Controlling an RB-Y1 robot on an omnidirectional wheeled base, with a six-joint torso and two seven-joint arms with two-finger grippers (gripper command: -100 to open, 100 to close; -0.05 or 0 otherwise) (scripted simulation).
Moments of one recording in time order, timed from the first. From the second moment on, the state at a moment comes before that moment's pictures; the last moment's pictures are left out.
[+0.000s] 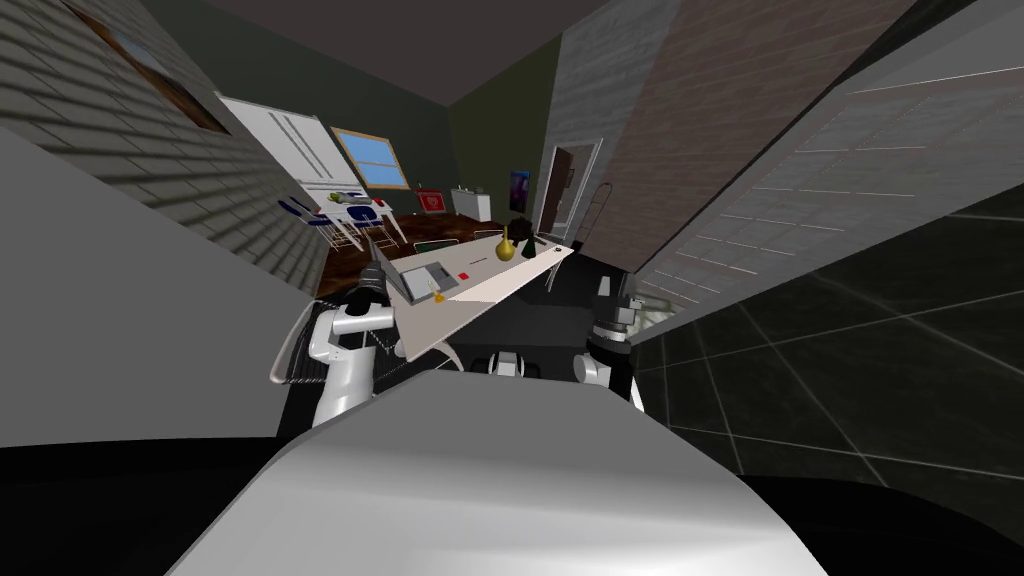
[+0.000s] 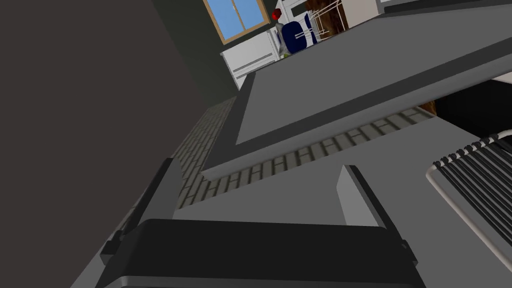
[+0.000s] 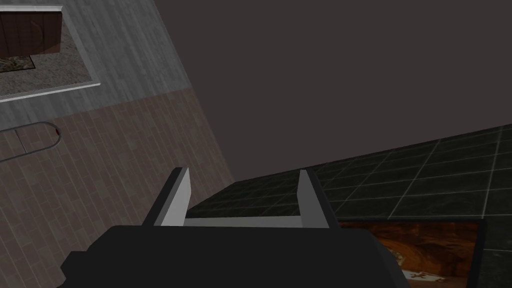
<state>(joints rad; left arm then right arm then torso) 0.09 0.33 0.52 -1.95 -0.19 0.55 0.02 0.46 -0.05 0.01 -2.27 -0.03 -0.54 -0.05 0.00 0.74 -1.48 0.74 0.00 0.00</state>
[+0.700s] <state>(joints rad) -0.02 0.26 0.55 -1.91 -0.32 0.59 0.02 0.46 -0.05 0.01 -2.27 -0.03 -0.54 -0.05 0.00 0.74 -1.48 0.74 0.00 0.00</state>
